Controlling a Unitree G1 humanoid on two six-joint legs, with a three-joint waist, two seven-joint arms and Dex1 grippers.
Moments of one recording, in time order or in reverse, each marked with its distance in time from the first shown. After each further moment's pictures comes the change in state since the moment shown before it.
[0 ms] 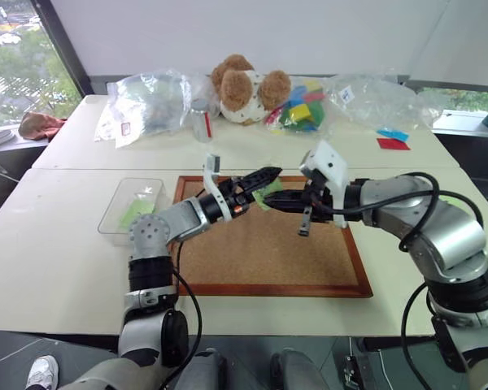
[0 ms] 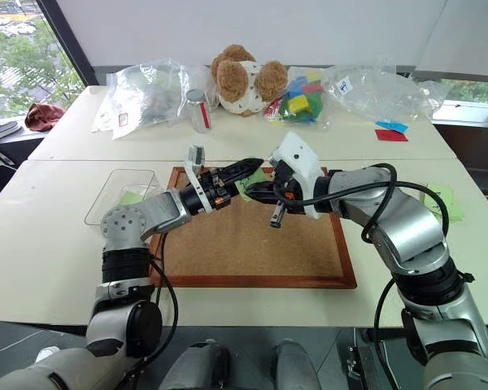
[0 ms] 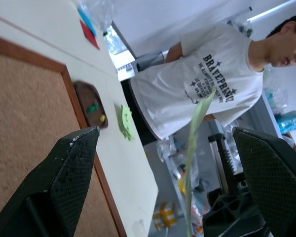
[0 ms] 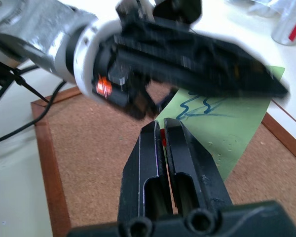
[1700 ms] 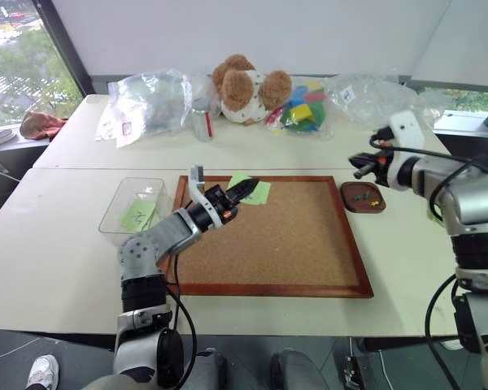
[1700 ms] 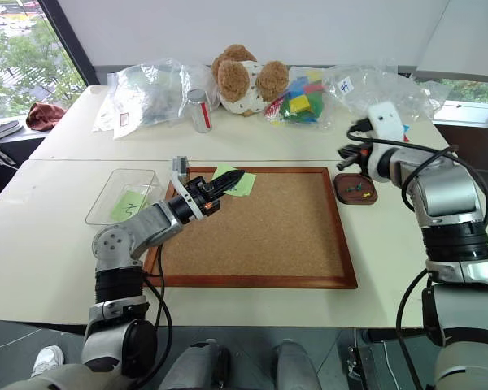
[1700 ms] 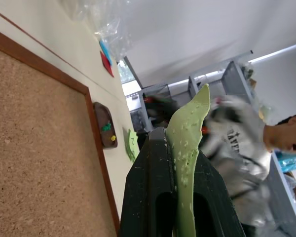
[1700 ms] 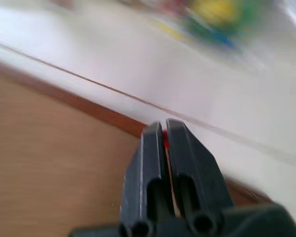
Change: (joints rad) left arm 0.112 0.017 0.001 -0.079 -0.159 -0.117 0.129; right arm -0.107 -0.106 -0.119 0.820 -0.216 -0.216 -0.241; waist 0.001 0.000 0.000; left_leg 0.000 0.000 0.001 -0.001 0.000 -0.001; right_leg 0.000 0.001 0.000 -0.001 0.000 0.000
